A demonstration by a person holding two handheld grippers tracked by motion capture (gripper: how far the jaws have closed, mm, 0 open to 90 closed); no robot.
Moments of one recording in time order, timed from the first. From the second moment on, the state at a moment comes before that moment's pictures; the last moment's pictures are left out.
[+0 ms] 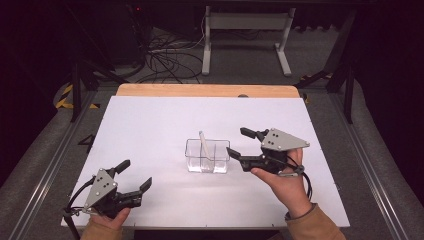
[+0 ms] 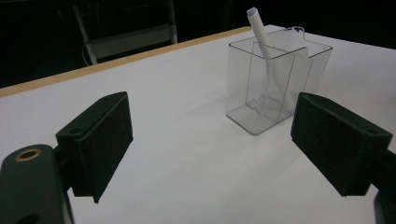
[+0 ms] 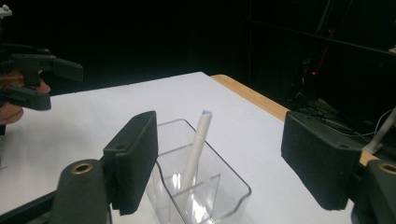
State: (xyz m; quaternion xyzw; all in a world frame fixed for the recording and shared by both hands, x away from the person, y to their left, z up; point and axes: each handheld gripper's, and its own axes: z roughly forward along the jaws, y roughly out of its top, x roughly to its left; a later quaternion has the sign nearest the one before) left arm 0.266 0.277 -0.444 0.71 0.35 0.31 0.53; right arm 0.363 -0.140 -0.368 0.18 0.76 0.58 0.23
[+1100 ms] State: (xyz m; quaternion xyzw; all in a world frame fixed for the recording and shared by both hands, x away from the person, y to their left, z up) left arm 0.266 0.278 -0.444 0.71 0.35 0.31 0.53; right arm 0.343 -0.222 -0.456 0.25 0.76 0.56 0.23
